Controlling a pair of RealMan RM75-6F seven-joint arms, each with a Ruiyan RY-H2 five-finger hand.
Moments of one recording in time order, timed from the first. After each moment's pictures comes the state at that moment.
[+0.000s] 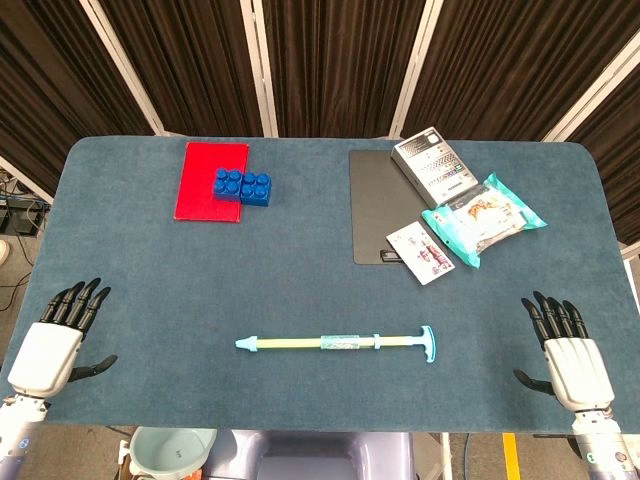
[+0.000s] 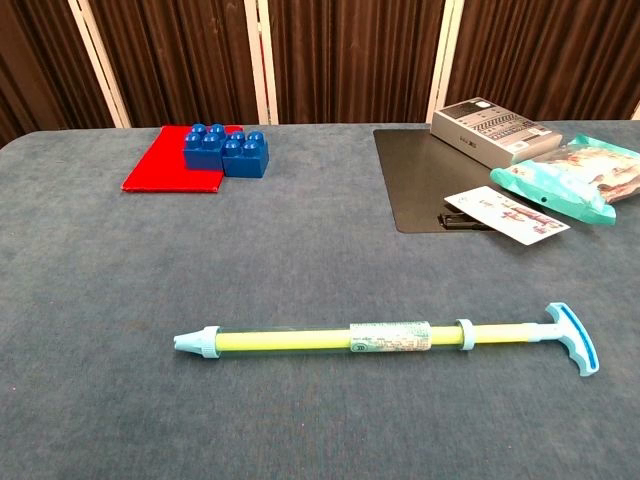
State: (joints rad) left arm -0.14 -1.25 0.02 -1.47 1.68 1.51 0.16; right arm 0.09 -1.14 0.01 -1.65 -1.54 1.45 -0.16
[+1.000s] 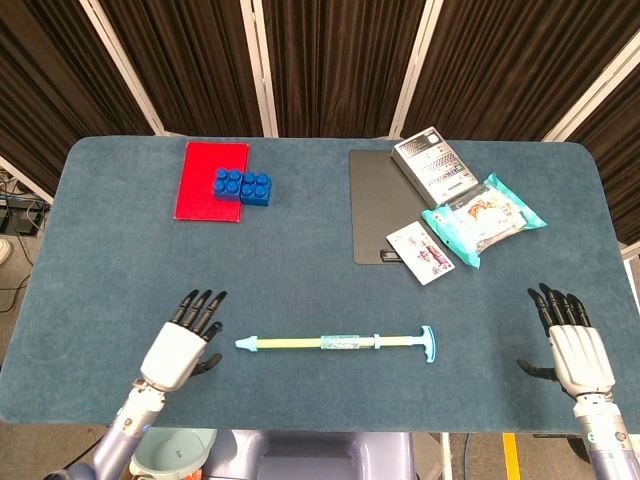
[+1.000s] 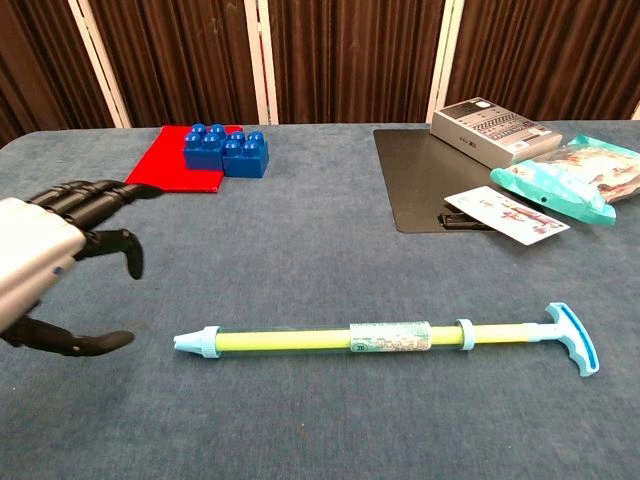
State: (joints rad) left arm -0.29 -1.75 -0.02 -1.21 1.85 1.46 0.40; right arm 0.14 -1.15 0.06 -1.60 -1.42 1.33 -0.09
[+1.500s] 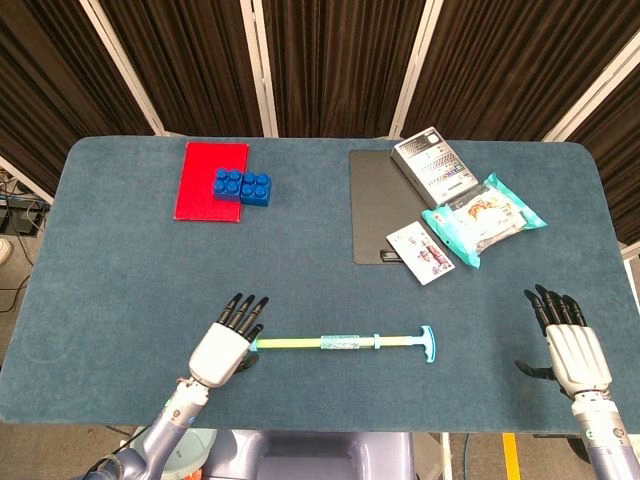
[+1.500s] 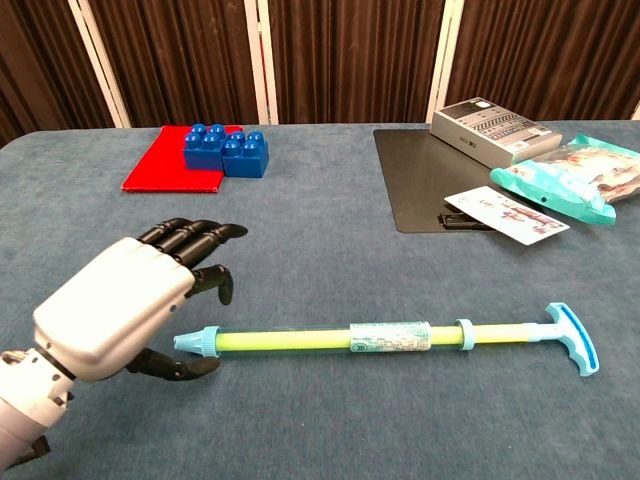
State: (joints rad) left arm -0.37 -2.01 -0.02 -0.93 1.84 1.43 0.37; right arm 0.15 -1.15 0.05 -1.59 -1.41 1.29 -0.08
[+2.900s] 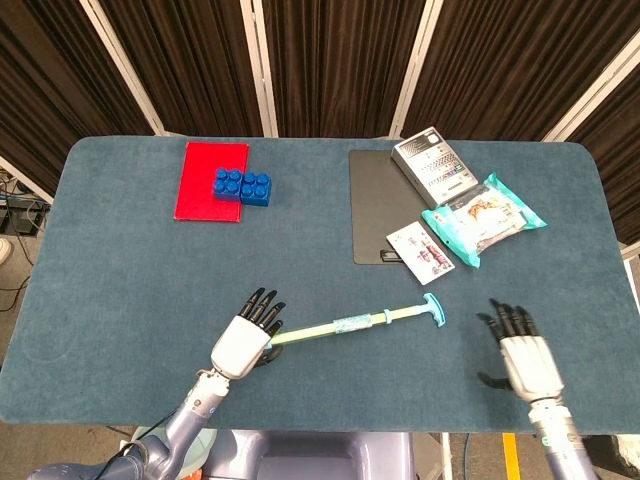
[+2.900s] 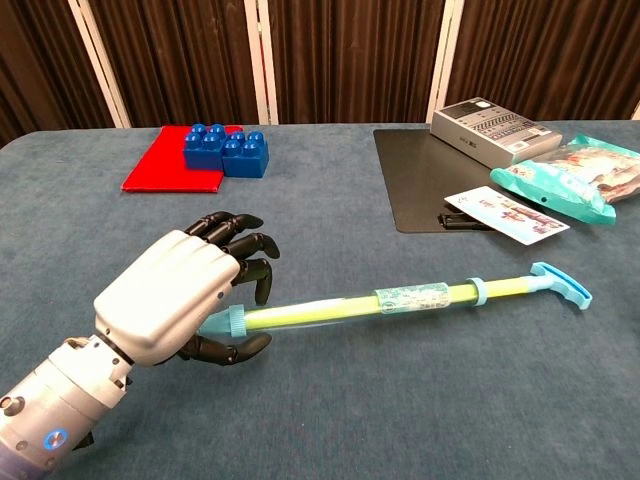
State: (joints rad) left arm -0.47 -2.12 0.00 -0.80 1.77 1.47 0.23; right arm 0.16 -1.35 0.00 -1.52 -1.49 1.32 -0.17
